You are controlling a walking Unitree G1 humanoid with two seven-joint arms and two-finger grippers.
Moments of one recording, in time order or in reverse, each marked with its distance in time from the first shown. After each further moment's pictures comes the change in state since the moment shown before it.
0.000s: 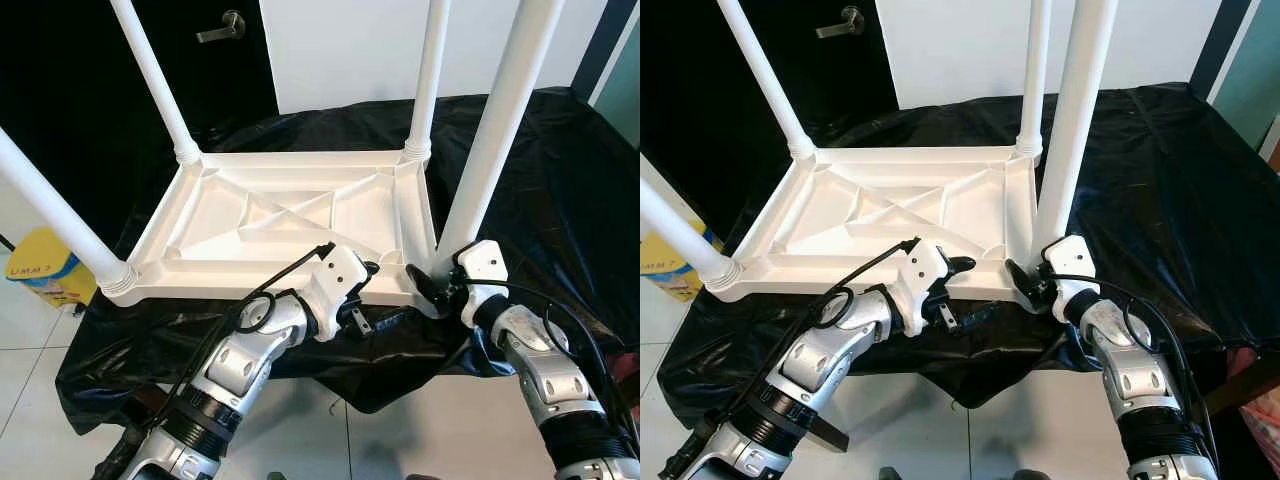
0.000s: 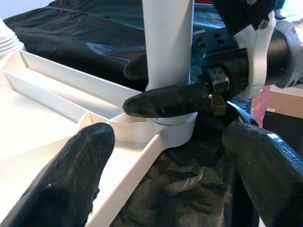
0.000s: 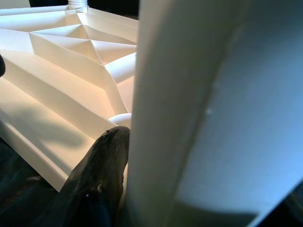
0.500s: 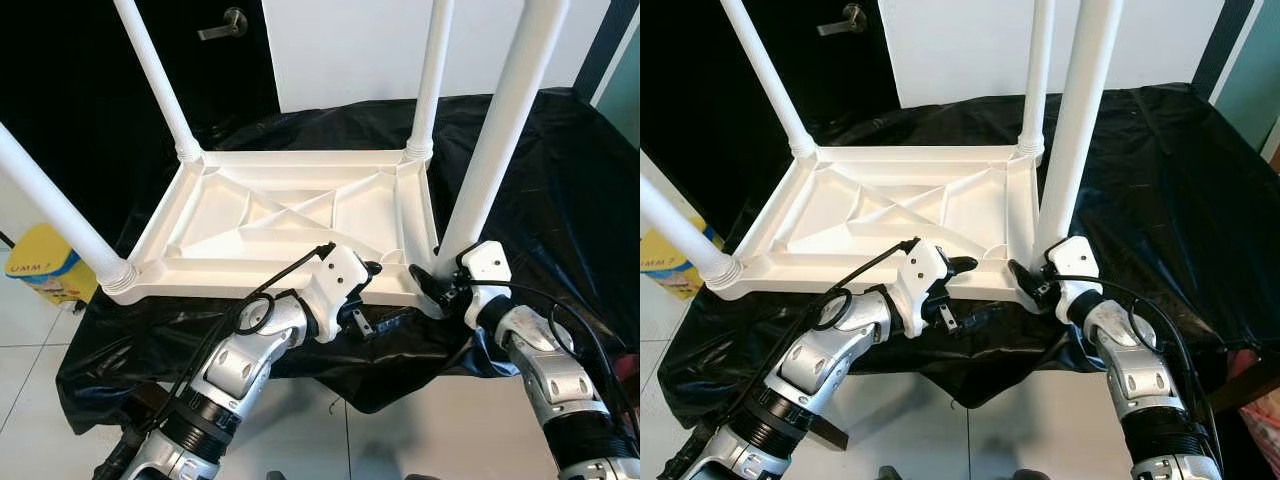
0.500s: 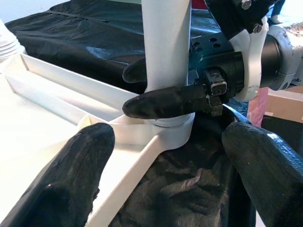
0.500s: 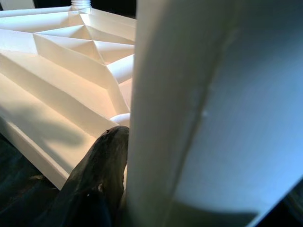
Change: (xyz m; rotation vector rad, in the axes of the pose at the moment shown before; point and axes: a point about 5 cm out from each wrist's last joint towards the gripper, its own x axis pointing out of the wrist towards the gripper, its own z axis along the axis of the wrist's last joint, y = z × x) left arm -0.001 -0.003 0.002 0.000 -0.013 -0.003; right arm -0.005 -0.005 -0.003 0.013 0.003 -0.029
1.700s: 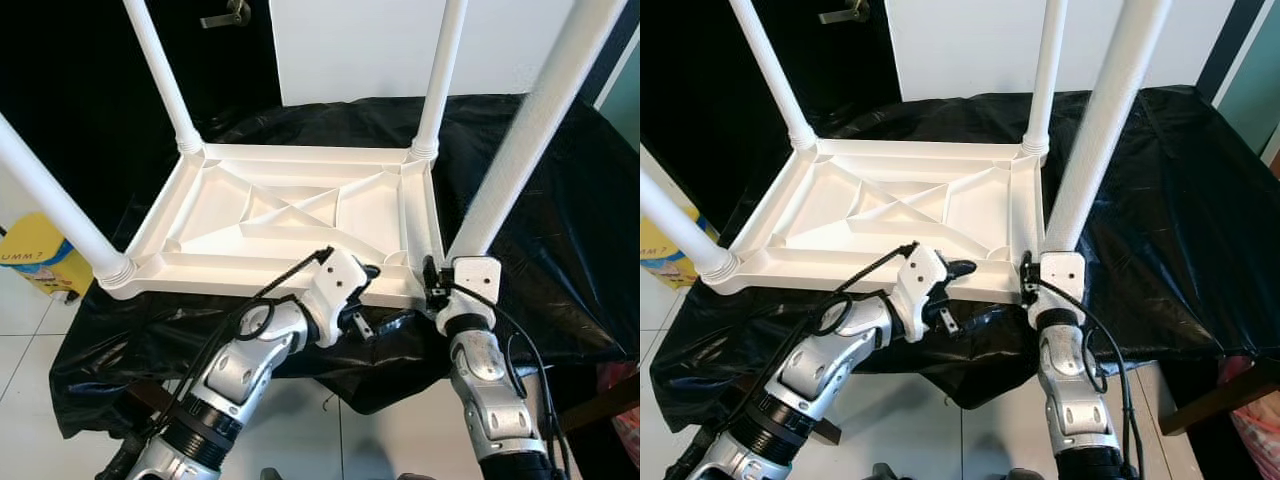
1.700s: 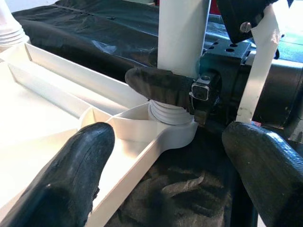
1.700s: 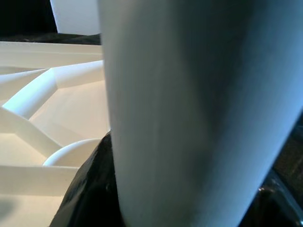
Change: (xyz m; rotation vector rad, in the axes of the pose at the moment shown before) left arm 0.002 -0.006 -0.002 -0.035 -0.012 -0.007; right arm -0.001 0.043 0.004 0.180 -0.015 -0.610
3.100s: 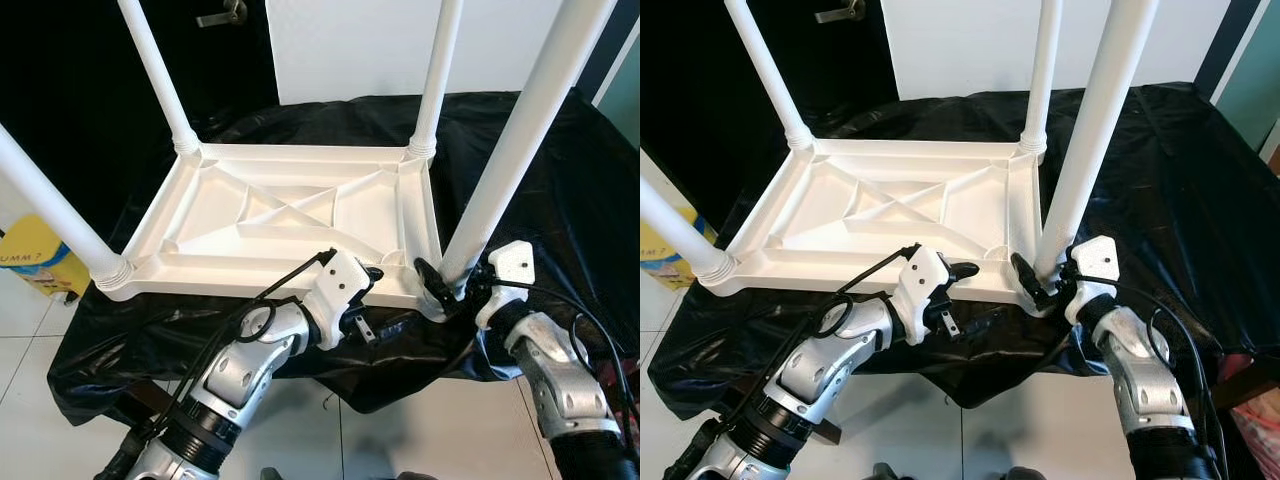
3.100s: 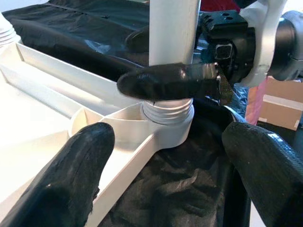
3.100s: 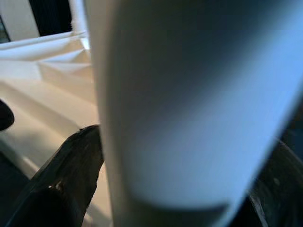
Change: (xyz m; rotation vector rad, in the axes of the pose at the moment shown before) left arm -0.001 -0.004 0.001 0.004 0.002 -0.015; right arm 0.017 -0.041 0.016 -0.072 -0.054 0.635
